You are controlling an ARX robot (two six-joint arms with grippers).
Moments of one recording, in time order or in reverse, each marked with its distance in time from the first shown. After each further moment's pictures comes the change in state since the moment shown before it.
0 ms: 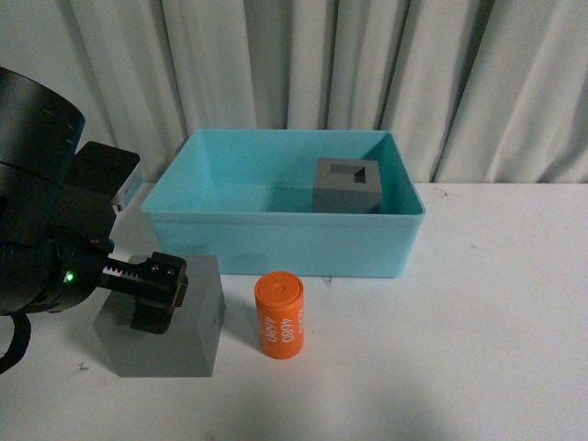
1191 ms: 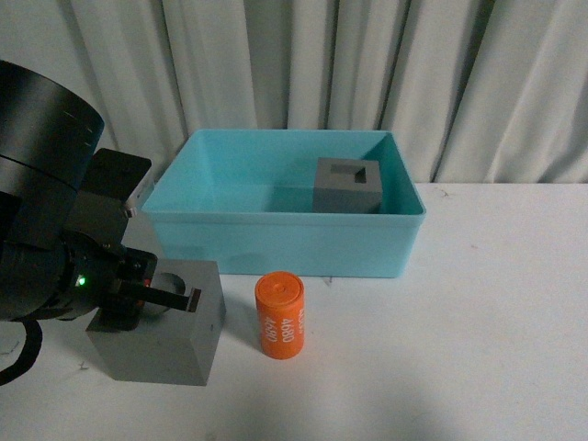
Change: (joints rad) left arm -0.031 -0.009 0.013 -0.075 0.023 -0.055; right arm 0.000 0.000 0.000 0.000 0.000 0.000
